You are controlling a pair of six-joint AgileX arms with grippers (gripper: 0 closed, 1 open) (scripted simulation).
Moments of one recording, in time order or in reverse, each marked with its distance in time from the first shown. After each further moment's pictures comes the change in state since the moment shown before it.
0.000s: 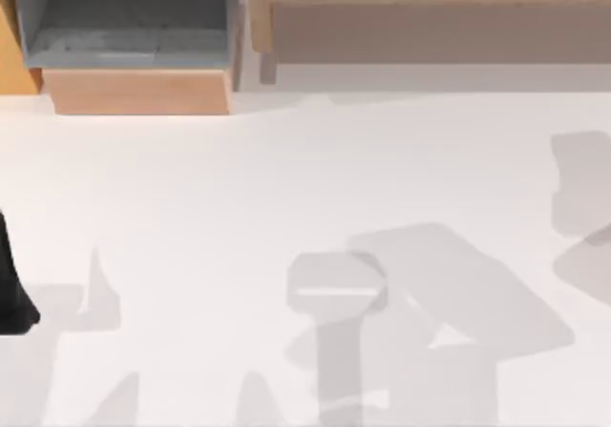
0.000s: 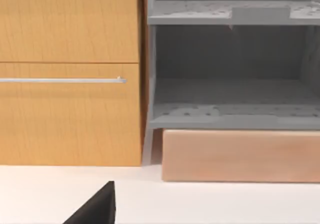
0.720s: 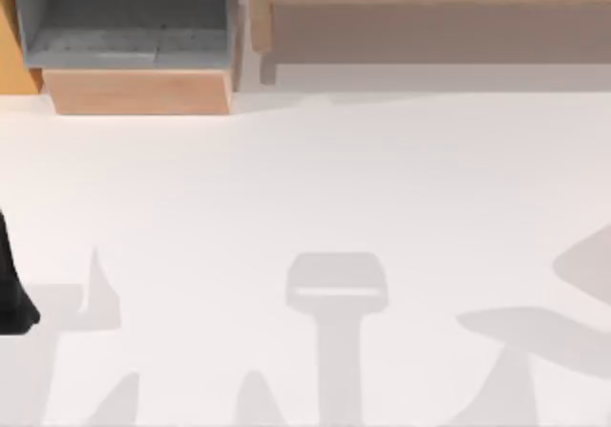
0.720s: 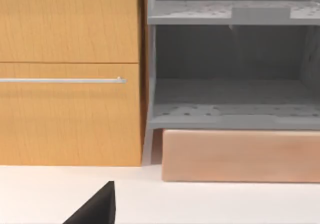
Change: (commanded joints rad) left arm 0.000 0.000 0.000 0.000 0.000 0.000; right arm -0.320 -0.403 -0.448 0.317 -0.107 -0.068
